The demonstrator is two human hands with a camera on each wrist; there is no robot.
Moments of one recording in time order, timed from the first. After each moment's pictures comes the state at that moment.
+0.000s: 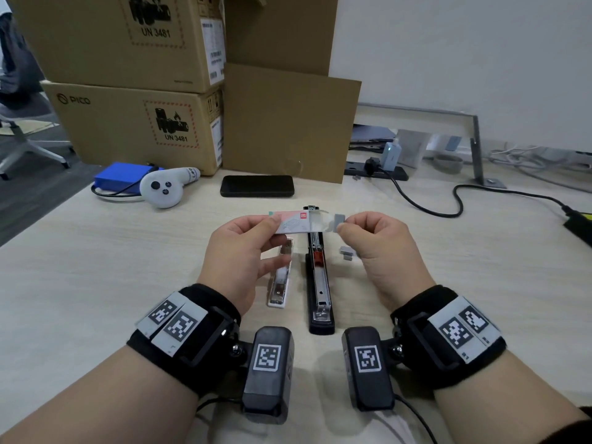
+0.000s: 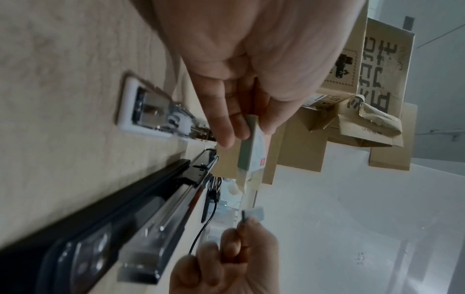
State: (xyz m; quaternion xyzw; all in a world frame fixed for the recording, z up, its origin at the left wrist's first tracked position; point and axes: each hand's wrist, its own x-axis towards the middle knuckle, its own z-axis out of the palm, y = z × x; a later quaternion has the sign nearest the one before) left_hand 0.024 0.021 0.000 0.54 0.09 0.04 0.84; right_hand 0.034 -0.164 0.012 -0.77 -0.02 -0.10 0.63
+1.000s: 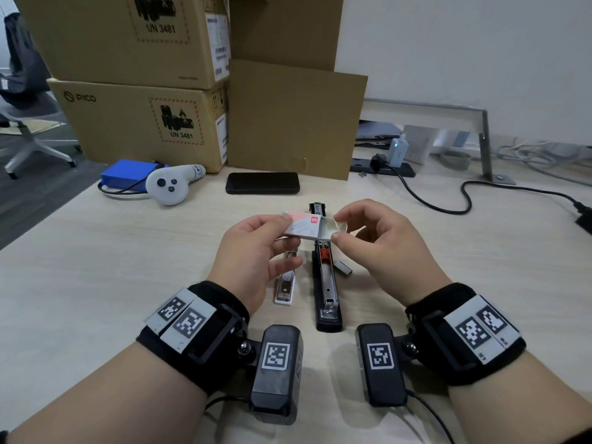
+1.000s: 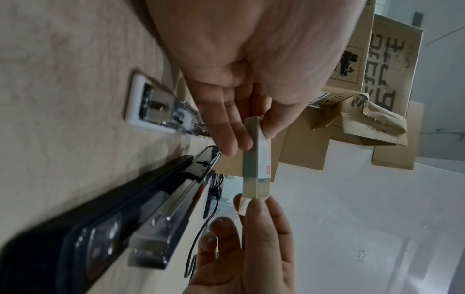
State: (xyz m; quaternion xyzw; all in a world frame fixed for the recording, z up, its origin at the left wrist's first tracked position) left_hand 0.022 0.019 -0.001 0.53 0.09 0.00 0.84; right_hand 0.030 -0.172 0.012 -0.82 -0.16 -0.10 0.53
